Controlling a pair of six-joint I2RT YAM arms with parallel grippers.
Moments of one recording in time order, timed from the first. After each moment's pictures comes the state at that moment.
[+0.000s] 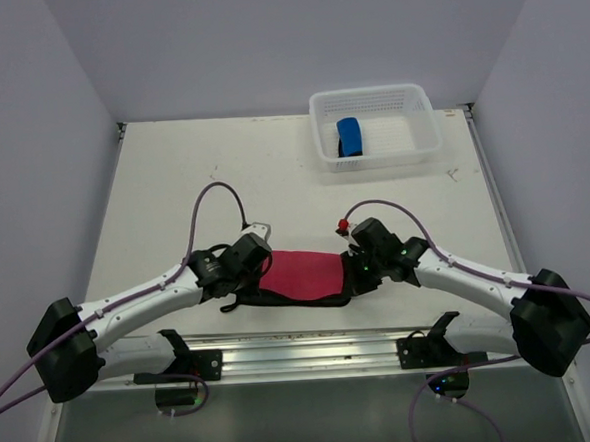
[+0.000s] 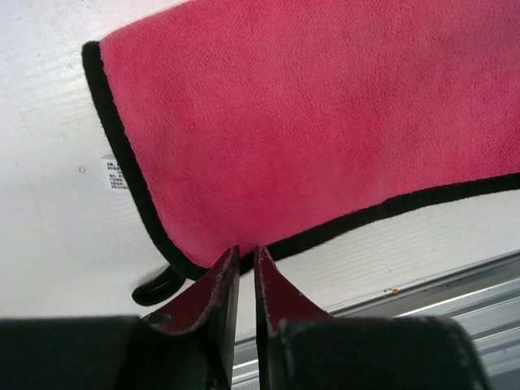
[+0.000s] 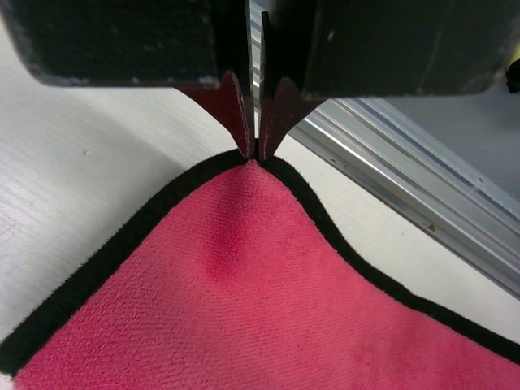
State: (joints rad) left arm -0.90 1.17 0.74 -0.67 -0.24 -0.58; right arm 0.73 1.20 0.63 -0.47 -0.25 0.49
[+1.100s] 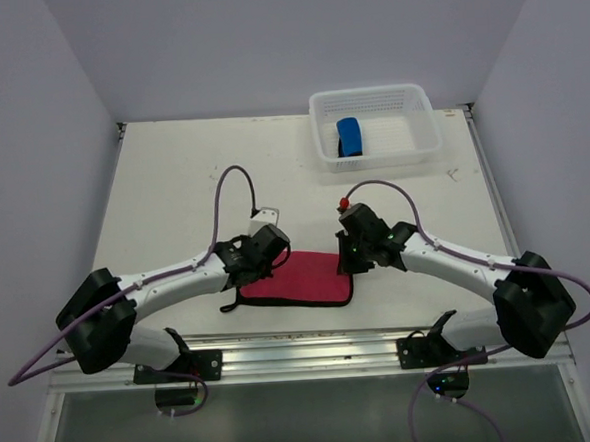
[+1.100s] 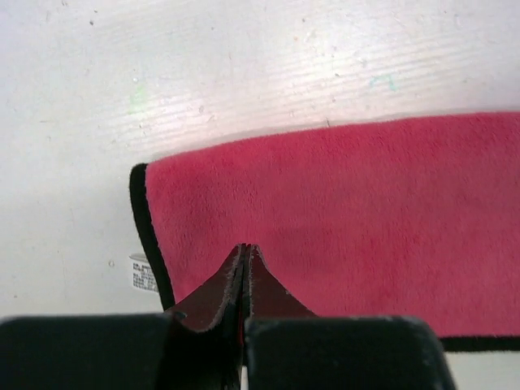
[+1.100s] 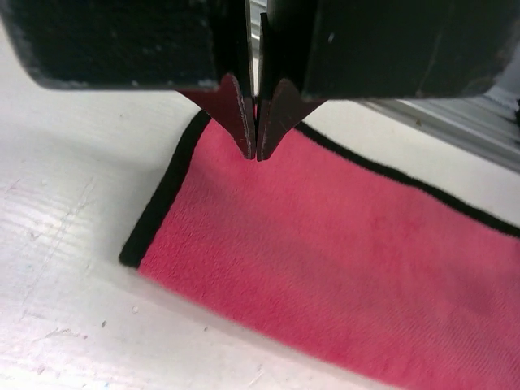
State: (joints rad) left arm -0.91 1.37 0.79 -0.48 -0.47 -0.59; right arm 0.73 1.31 0.77 -0.48 -0.04 0.64
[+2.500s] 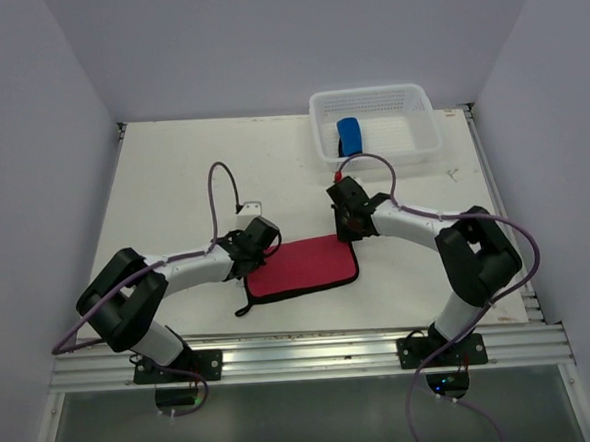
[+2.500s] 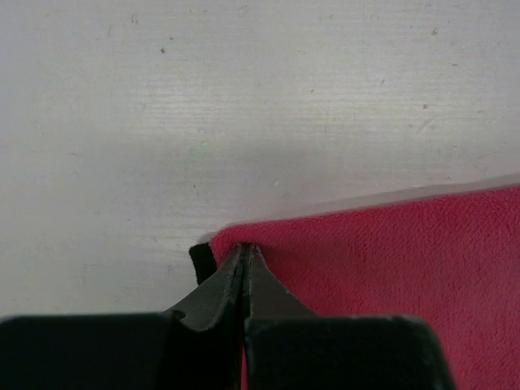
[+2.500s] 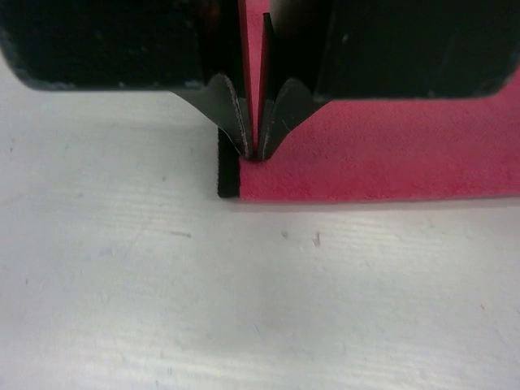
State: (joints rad) left arm -0.75 1.56 0.74 -0.25 -0.52 -0.62; right arm 0.61 1.67 0.97 -0.40 0.20 0.52
